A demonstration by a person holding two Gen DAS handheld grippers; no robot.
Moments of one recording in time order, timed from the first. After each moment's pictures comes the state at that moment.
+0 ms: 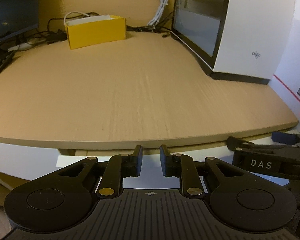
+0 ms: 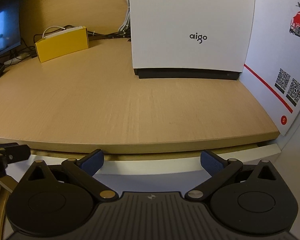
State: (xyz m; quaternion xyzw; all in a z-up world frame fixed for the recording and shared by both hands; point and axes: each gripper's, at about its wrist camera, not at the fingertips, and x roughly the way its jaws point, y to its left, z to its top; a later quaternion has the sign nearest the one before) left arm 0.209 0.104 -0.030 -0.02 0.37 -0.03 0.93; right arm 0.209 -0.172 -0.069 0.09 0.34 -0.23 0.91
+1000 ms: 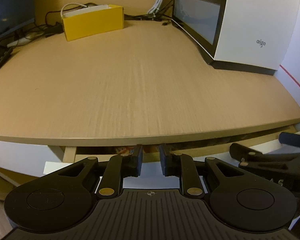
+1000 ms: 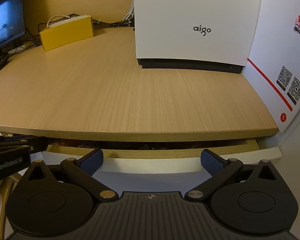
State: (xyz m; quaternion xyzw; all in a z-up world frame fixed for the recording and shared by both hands) left arm 0.221 0.091 -0.032 -0.01 0.41 -0.01 0.91; right arm 0.205 -0.174 -0.063 0.09 0.38 -0.21 0.90
